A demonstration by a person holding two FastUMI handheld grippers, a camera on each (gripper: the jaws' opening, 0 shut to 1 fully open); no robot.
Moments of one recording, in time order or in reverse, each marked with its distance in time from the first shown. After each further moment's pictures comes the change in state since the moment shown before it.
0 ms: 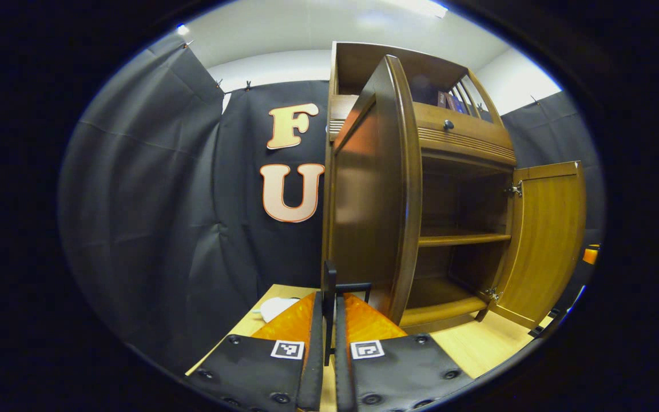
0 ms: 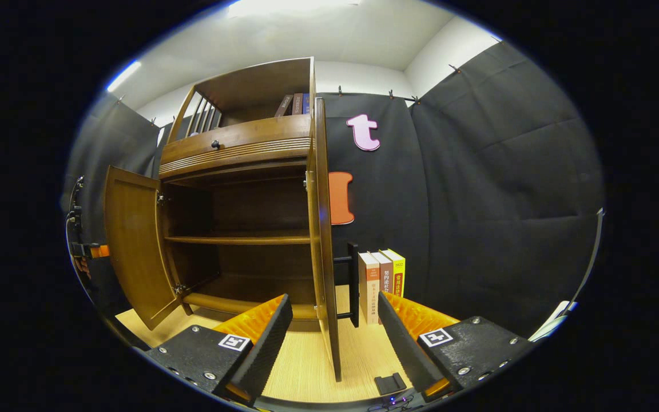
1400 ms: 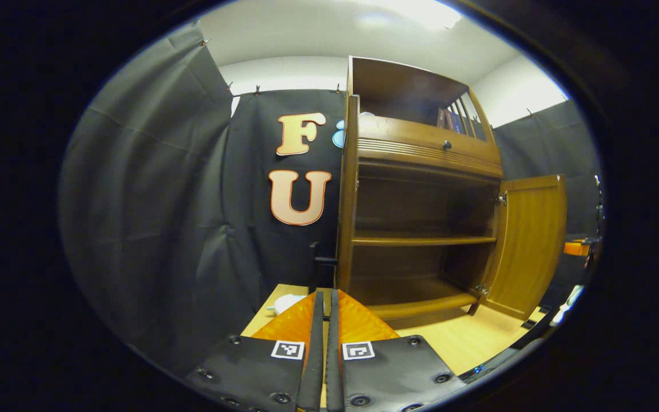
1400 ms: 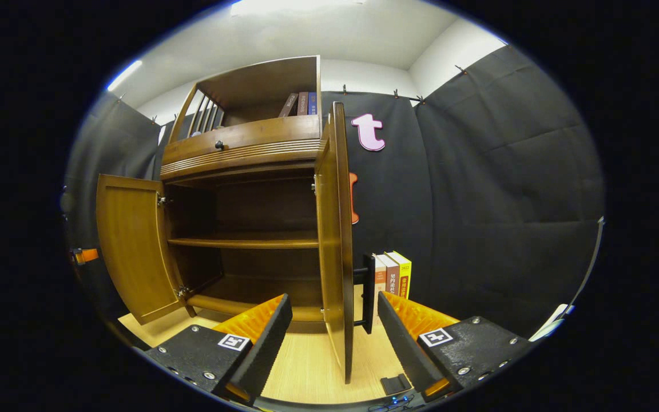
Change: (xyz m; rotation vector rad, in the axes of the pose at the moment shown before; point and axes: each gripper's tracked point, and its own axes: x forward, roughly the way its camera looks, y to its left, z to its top) left arm -0.078 0.028 0.009 -0.026 -0.024 -0.021; right arm 0.004 0.013 0.019 0.001 -0.004 0.018
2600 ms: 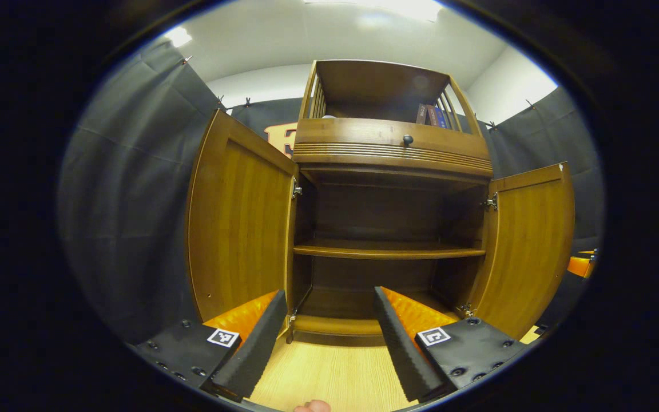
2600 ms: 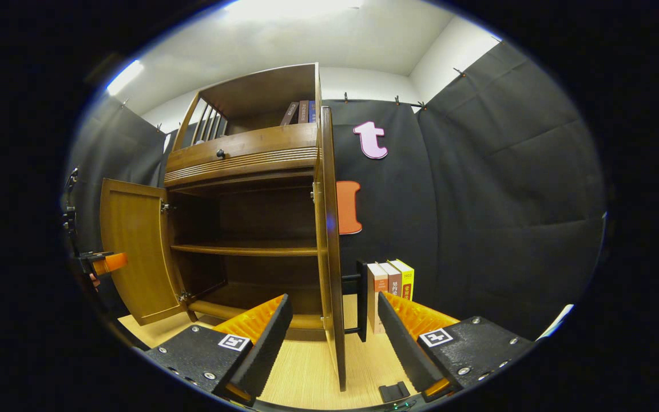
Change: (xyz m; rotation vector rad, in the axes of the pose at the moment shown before) left arm 0.032 -0.155 -0.001 0.014 -0.052 0.076; right arm 0.008 -0.001 -0.003 0.000 -0.035 0.027
